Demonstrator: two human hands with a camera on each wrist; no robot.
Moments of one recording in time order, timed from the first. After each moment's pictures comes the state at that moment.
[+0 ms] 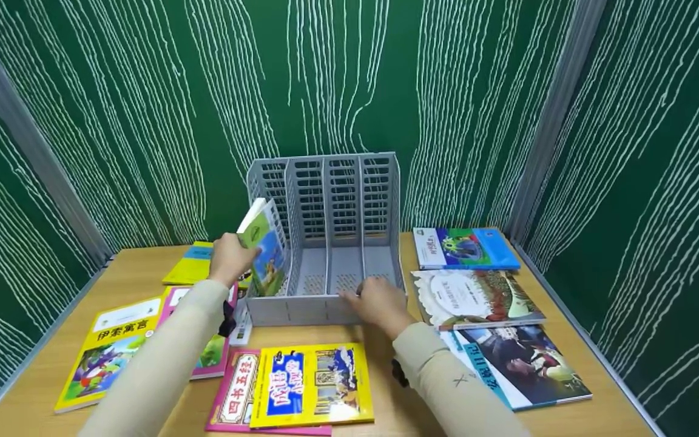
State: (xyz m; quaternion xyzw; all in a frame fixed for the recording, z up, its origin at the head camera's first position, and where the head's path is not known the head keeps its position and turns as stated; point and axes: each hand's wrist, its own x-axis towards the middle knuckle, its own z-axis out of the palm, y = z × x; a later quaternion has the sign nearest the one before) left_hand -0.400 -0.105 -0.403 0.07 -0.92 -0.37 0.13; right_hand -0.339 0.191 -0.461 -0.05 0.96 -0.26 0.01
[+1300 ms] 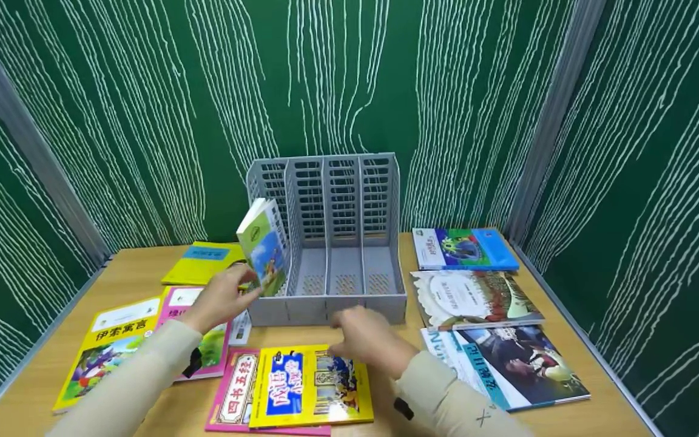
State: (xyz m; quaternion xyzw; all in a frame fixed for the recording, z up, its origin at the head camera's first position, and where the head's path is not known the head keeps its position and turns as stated) left_hand -0.344 -0.134 -0.441 -0.20 -0.93 -0.28 0.11; right_hand -0.271 0.168 -0.447 -0.19 0.96 -0.21 0.05
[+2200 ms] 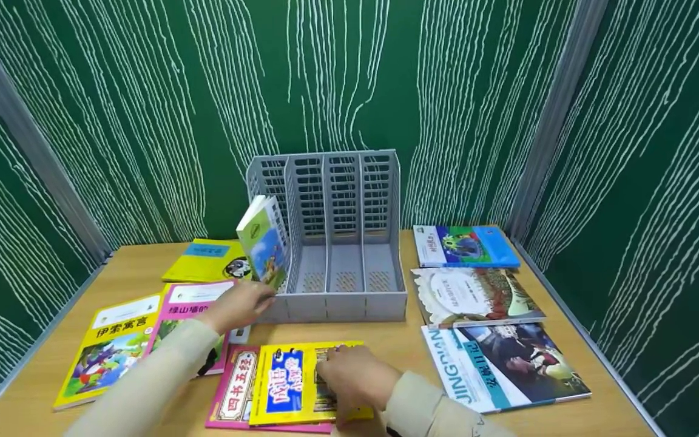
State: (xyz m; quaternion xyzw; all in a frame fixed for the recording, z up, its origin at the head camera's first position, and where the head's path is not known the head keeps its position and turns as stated) left_hand -0.350 -0.113 -0.459 -0.28 -0.95 -0.16 0.04; right_hand -0.243 0.148 -0.465 -0.31 0.93 0.02 0.20
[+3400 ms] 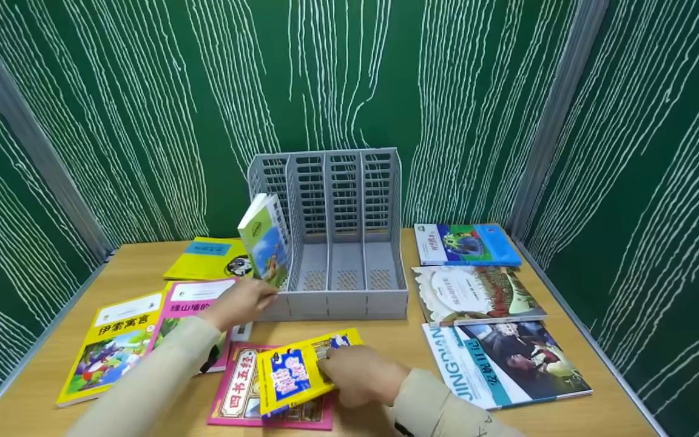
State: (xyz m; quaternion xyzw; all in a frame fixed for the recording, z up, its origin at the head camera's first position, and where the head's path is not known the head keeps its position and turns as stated) left_hand -0.350 -0.115 -0.457 -0.30 -0.94 -0.18 0.04; right_hand -0.238 0.156 -0.468 -0.33 0.93 -0.01 0.18
